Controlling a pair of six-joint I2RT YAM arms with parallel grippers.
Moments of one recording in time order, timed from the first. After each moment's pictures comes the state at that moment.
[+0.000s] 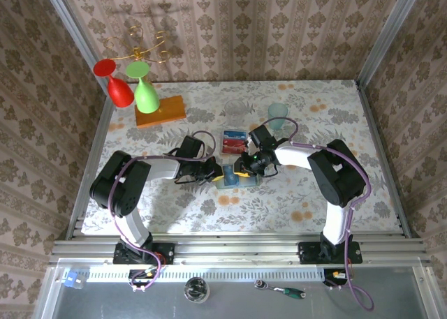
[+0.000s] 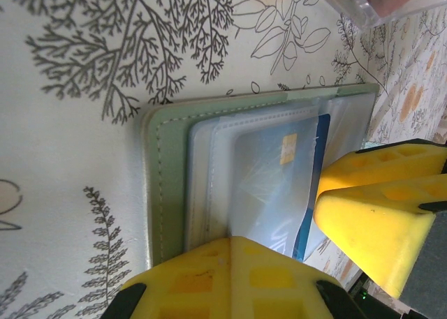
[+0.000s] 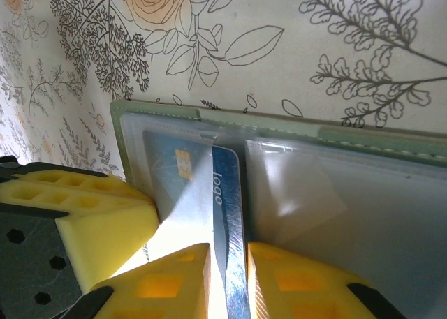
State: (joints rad) left arm -0.56 1.74 0.77 -0.01 0.62 -0.87; right arm 0.51 1.88 1.06 -0.27 -0.54 0.71
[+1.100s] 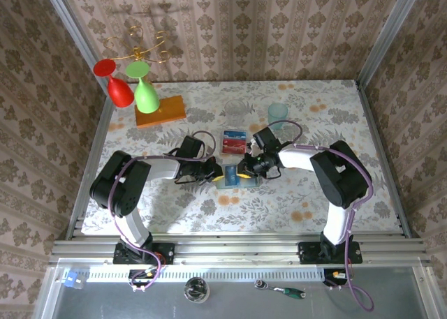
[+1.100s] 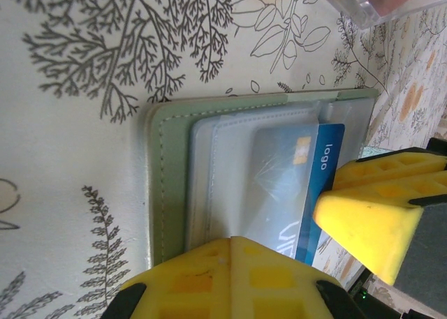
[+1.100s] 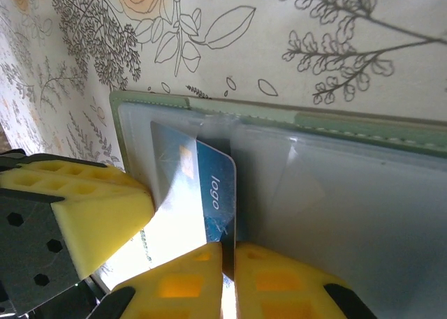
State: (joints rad) left arm -0.56 1.74 0.77 -0.01 0.62 -0.87; right arm 0.48 1.85 0.99 -0.21 -0.58 0.74
